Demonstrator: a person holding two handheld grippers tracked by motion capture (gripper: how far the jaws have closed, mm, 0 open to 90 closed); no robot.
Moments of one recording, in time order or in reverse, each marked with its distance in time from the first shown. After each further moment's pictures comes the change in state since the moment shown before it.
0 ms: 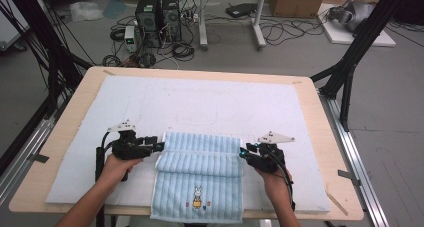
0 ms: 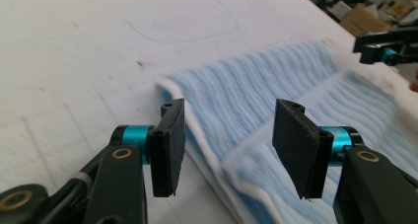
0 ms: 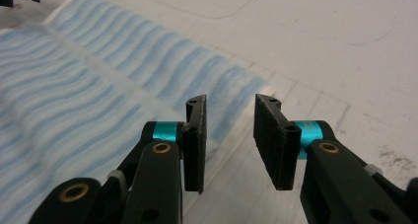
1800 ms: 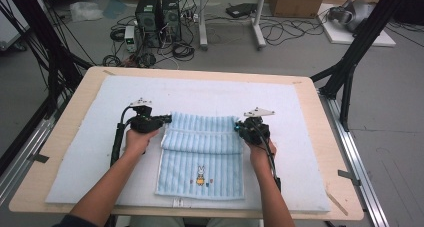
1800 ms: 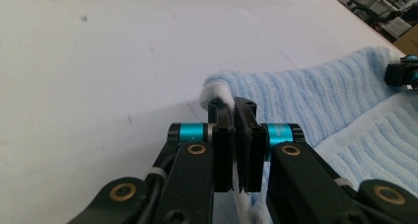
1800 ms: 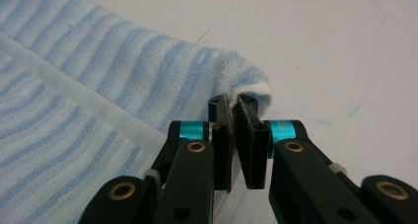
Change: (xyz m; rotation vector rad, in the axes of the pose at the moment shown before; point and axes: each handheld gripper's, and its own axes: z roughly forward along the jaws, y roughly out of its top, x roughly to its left) left arm 0.029 0.050 0.063 -0.049 0.138 -0.019; right arm -0.025 0.049 0.069 0.016 -0.130 -0.031
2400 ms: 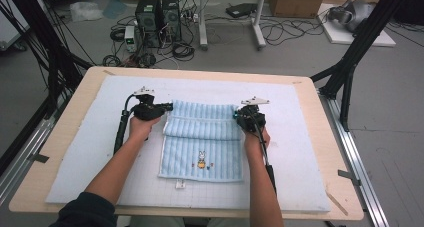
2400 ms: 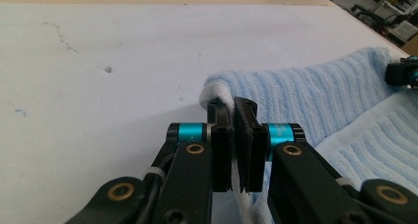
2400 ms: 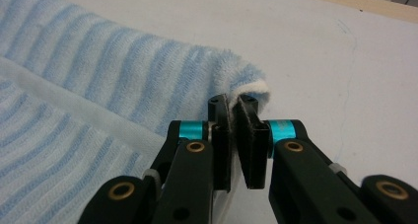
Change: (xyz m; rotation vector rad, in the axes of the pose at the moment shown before) left arm 0.021 0.020 0.023 -0.034 0.016 0.032; right arm -0.012 0.021 0.033 -0.024 -0.084 0.046
